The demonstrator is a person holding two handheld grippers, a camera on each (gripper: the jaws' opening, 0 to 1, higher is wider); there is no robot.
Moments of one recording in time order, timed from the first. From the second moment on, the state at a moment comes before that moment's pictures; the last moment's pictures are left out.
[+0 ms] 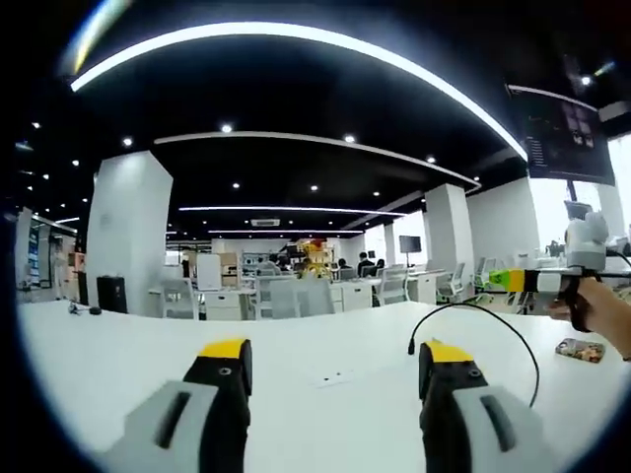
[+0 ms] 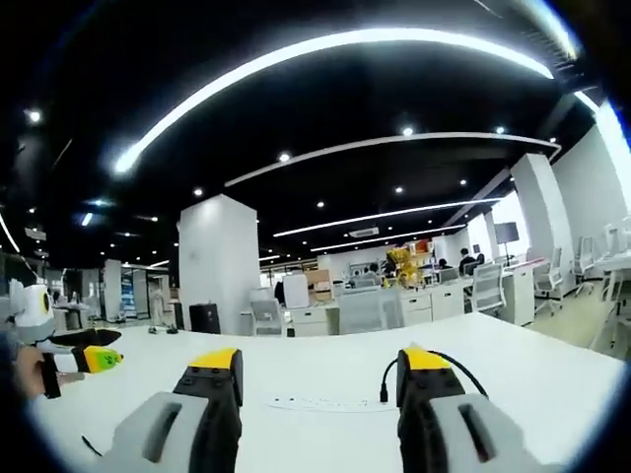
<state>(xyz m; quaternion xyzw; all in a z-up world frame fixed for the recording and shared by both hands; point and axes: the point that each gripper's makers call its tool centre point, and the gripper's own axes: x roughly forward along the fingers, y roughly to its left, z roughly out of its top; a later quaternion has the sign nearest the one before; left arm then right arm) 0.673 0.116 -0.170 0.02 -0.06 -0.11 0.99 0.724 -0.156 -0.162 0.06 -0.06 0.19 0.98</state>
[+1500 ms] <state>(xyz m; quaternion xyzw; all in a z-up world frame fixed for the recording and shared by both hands) 0.658 0.191 -0.225 0.04 -0.02 0.00 1.00 0.685 -0.201 -0.228 0.01 -0.05 0.07 1.00</state>
